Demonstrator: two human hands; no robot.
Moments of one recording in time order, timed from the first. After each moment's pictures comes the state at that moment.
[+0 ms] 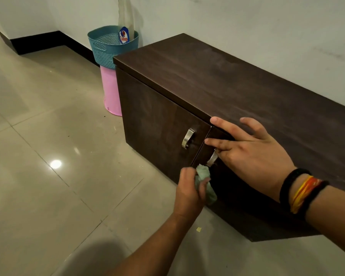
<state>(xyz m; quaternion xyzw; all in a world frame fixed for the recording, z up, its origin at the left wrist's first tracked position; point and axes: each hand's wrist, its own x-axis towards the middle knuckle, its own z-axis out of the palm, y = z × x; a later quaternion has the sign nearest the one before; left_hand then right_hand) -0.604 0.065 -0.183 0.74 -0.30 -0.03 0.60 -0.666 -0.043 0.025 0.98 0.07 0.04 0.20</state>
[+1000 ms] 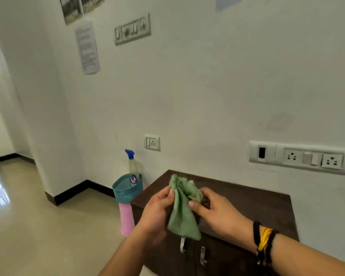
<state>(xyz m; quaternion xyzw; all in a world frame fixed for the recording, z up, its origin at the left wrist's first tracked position) -0.573 0.162 0.202 0.50 -0.32 -0.36 0.72 -0.697 0.024 0.193 0.87 -0.18 0.23 -0.41</state>
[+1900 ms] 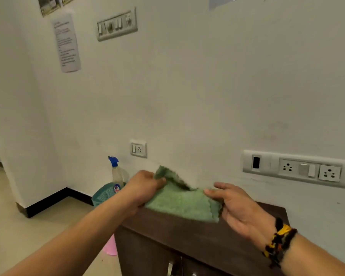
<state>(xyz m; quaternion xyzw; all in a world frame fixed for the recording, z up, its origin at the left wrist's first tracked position) -0.497 0.095 0.271 0.81 -0.32 -0.19 0.46 -0.681 -0.048 0.225 0.46 -0.28 0.29 -0.79</state>
